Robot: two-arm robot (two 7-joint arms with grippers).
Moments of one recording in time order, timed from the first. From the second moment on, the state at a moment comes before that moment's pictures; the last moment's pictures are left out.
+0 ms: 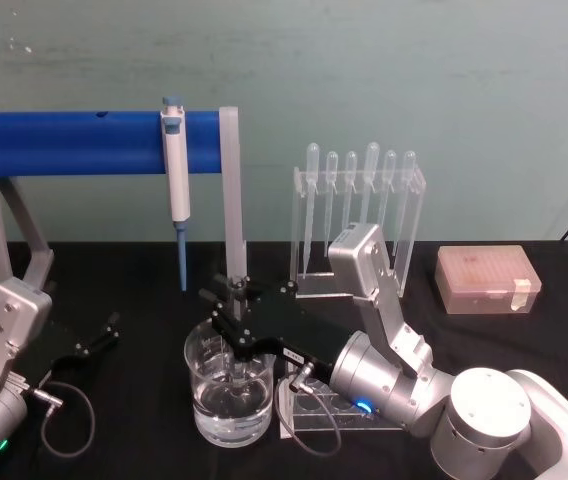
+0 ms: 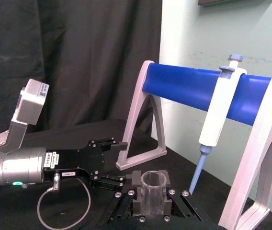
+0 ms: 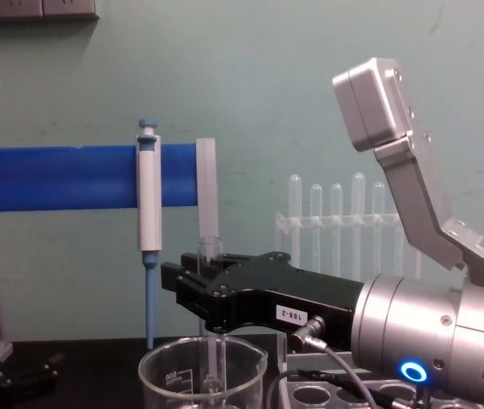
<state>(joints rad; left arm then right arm) -0.20 0.60 0.45 -1.41 -0.25 -0.12 0.03 0.38 0.24 -0.56 -1.40 0.31 -0.07 0.48</state>
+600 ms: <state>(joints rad) -0.20 0.60 0.45 -1.41 -0.25 -0.12 0.03 0.38 0.24 -0.56 -1.40 0.31 -0.07 0.48</state>
